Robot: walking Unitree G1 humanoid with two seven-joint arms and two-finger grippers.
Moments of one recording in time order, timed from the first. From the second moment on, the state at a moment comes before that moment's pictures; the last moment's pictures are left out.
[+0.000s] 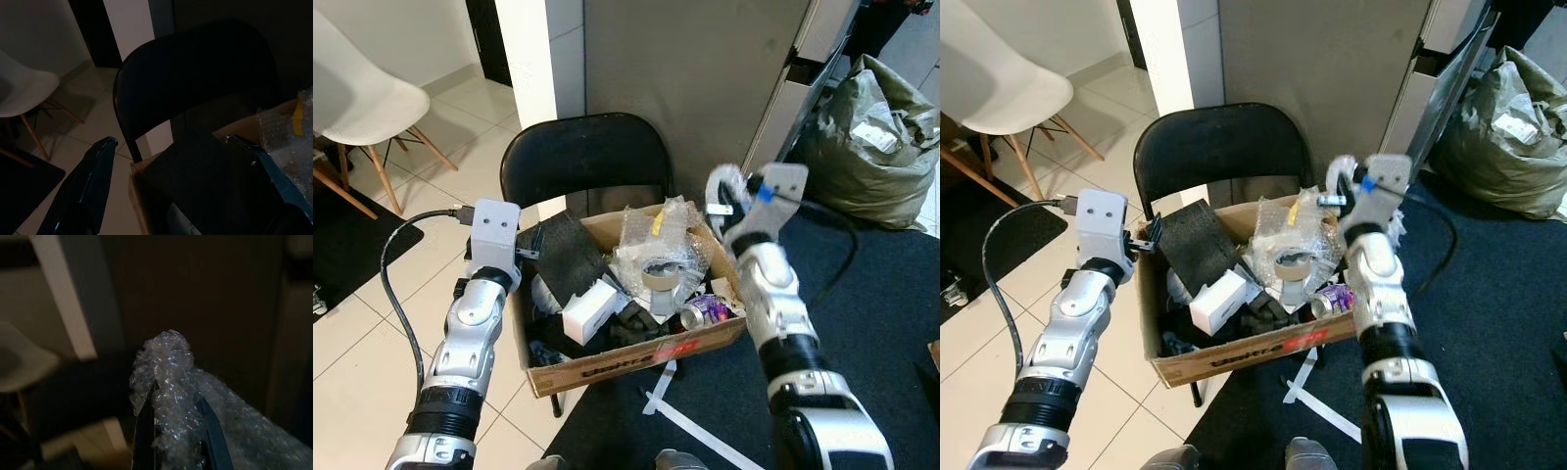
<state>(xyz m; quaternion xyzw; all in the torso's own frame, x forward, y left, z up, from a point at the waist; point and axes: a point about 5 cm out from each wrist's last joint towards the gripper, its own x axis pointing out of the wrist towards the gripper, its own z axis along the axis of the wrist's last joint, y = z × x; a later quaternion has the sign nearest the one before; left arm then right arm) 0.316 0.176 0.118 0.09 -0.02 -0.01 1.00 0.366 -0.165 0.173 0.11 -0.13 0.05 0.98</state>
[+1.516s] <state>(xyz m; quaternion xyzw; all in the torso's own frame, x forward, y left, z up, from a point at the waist) 0.315 0.171 0.120 0.08 -0.02 -0.03 1.00 0.345 -0.052 0.151 -0.01 0.01 0.35 0.94</state>
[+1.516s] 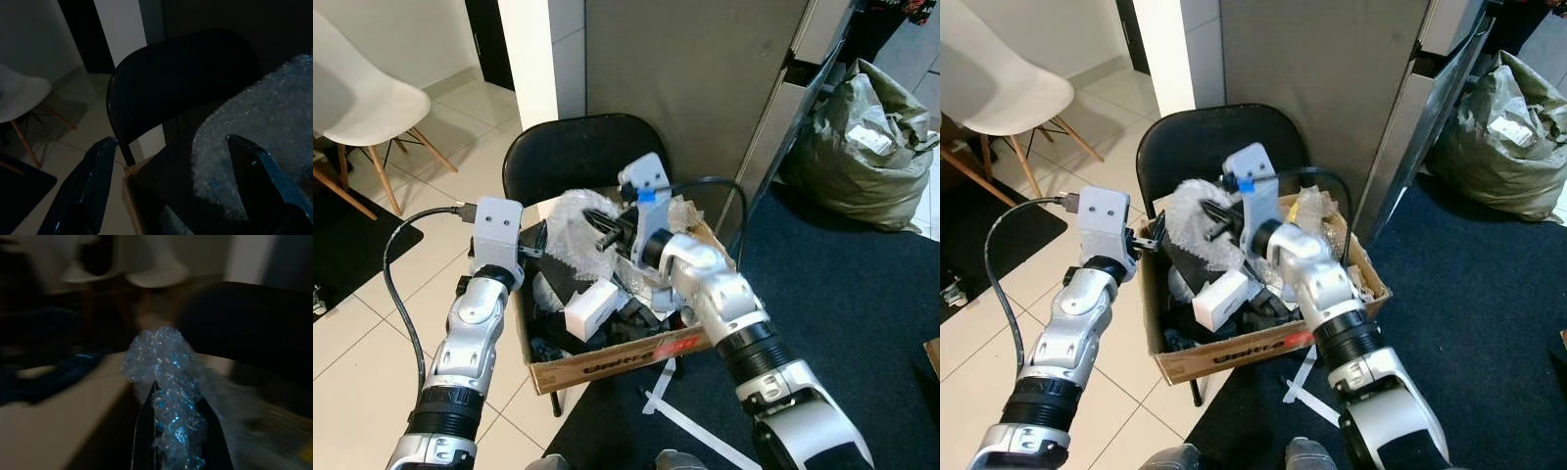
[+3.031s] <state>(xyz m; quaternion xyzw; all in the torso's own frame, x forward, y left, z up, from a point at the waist) 0.278 0.130 0.092 0.04 0.06 -0.28 0.96 0.378 -0.009 0.184 0.06 -0.07 0.18 0.98</state>
